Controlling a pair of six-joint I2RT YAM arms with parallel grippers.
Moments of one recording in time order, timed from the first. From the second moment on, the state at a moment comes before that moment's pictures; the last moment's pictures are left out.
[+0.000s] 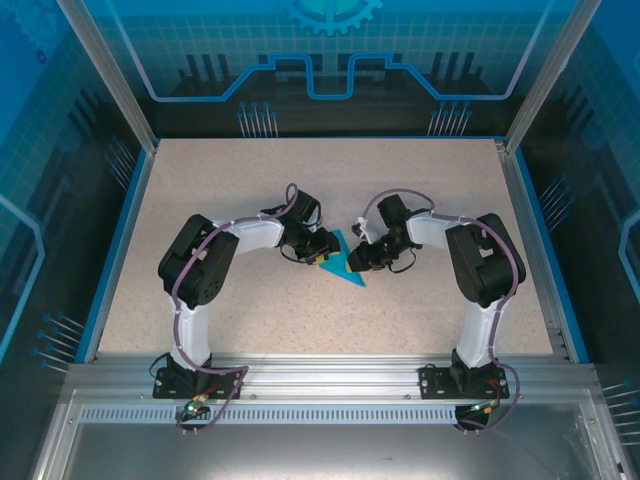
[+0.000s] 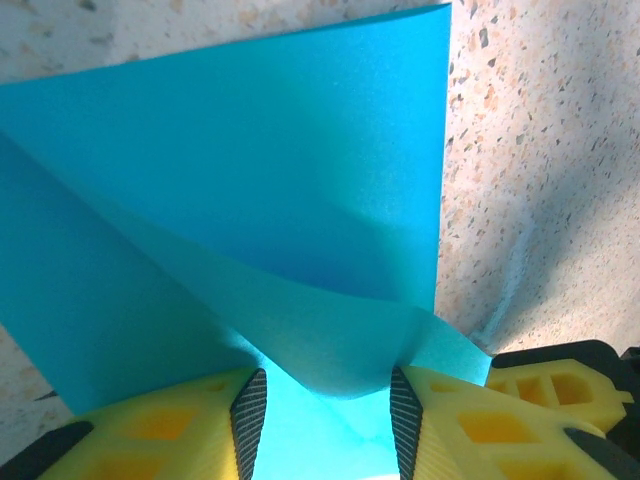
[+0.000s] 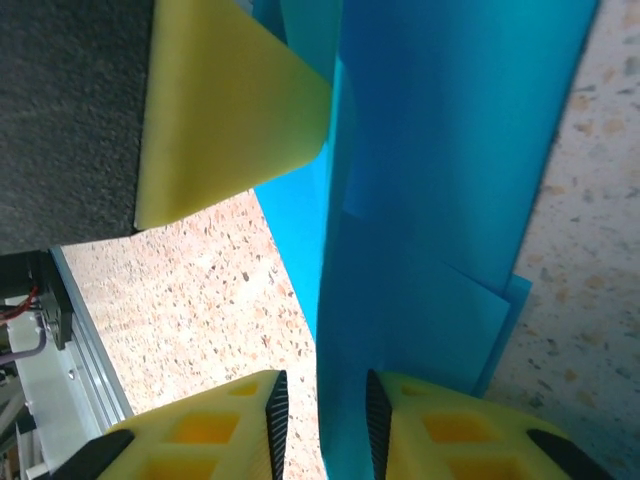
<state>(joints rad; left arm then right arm) -0.50 2.00 1.22 -0.31 0.47 -0.87 0.36 1.92 1.09 -0.53 -0.77 0.03</state>
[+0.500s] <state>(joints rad) -0.50 2.00 1.22 -0.31 0.47 -0.87 0.34 1.93 1.12 -0.53 -0.79 0.04</state>
